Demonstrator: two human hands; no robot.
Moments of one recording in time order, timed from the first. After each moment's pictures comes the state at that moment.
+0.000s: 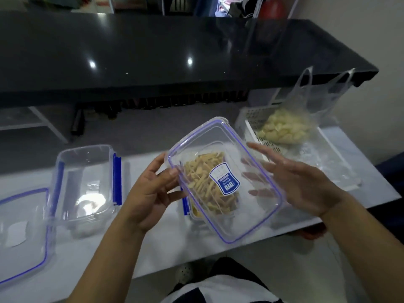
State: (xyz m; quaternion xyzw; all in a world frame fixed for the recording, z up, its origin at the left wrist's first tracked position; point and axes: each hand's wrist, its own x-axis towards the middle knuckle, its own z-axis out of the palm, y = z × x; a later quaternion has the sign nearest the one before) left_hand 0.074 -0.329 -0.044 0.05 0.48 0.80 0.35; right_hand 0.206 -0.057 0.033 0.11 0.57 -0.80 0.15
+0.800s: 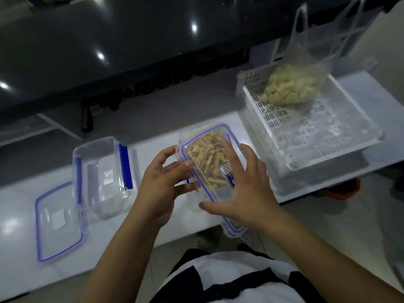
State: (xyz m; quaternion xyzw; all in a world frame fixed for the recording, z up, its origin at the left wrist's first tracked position) left_hand 0.124 -0.300 -0.003 0.02 0.67 0.68 0.31; right_hand 0.232 -0.144 -0.037 0.19 0.91 -0.36 -0.01
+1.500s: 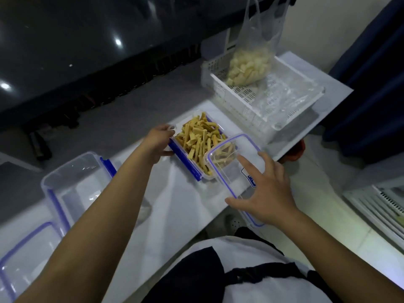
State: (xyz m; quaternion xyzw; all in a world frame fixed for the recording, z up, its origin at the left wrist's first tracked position) left_hand -0.030 -0.273 -0.092 0.10 0.75 0.49 0.44; right_hand 0.276 -0.228 -0.070 0.42 0.88 -0.22 0.01
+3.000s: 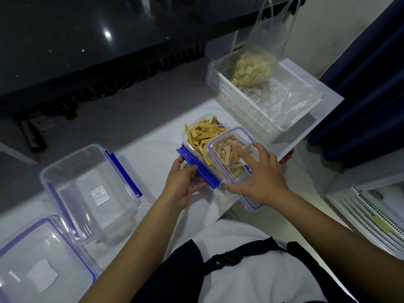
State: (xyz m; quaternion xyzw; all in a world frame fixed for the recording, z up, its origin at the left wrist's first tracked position) left_hand 0.055 -0.339 -0.131 -0.06 0.54 0.64 0.54; right_hand 0.232 -0.220 -0.080 0.43 0.89 -0.18 0.05
